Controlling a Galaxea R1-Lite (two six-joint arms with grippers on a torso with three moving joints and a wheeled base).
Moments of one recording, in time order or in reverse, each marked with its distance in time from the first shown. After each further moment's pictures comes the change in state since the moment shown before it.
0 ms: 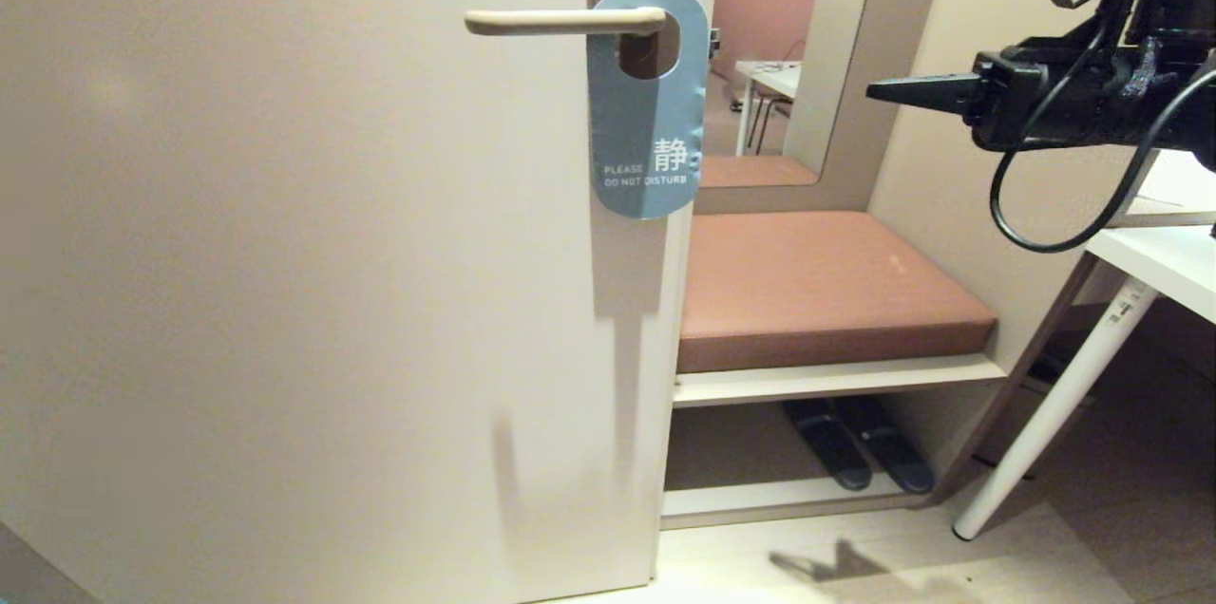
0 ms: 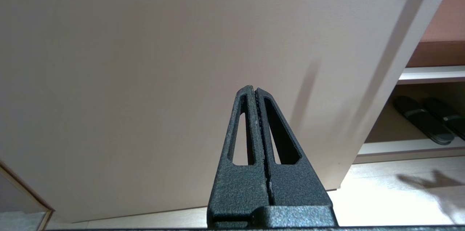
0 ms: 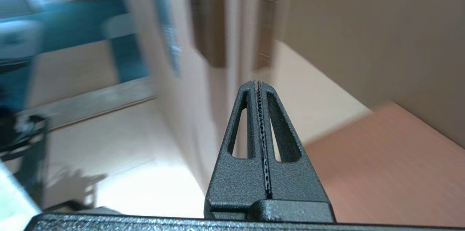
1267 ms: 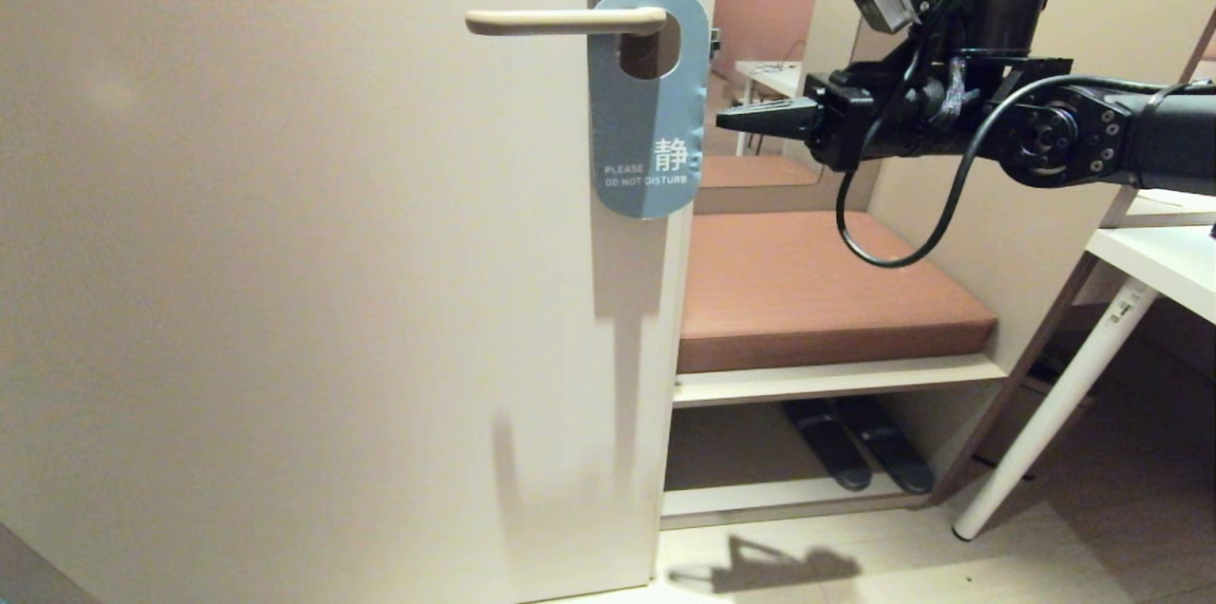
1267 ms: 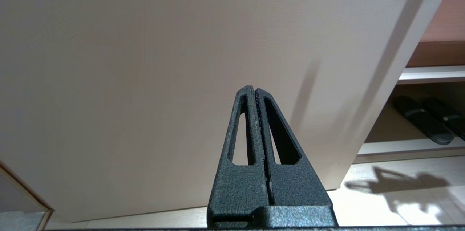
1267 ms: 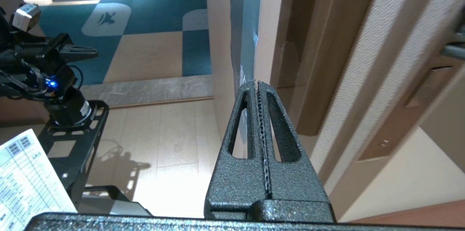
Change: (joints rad) left arm 0.000 0.000 0.000 0.000 0.001 -0.001; right arm 0.254 0.175 -0.187 0.003 0.044 -0.001
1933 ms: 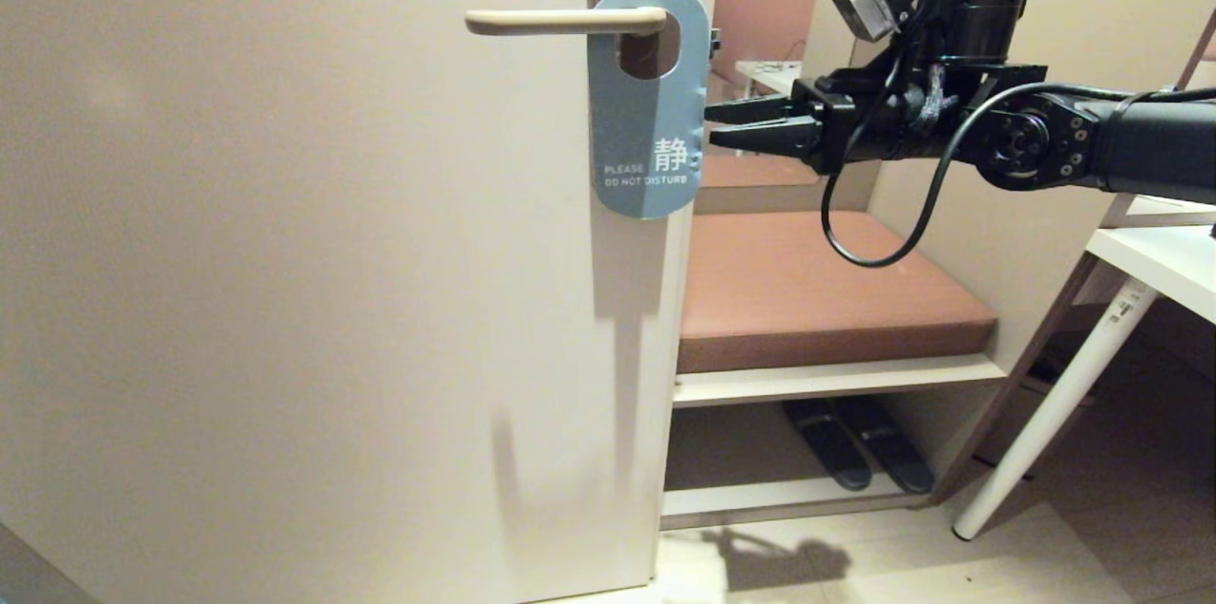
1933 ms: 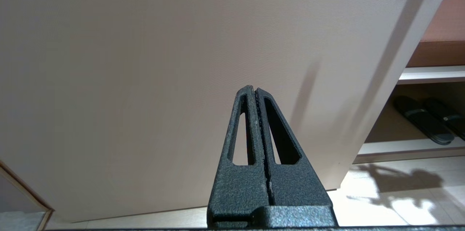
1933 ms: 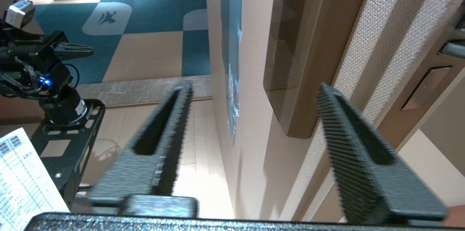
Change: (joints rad) left arm 0.000 0.000 0.000 0.000 -0.001 0.001; right arm 0.011 0.044 -0.048 -0.001 0.002 -0.001
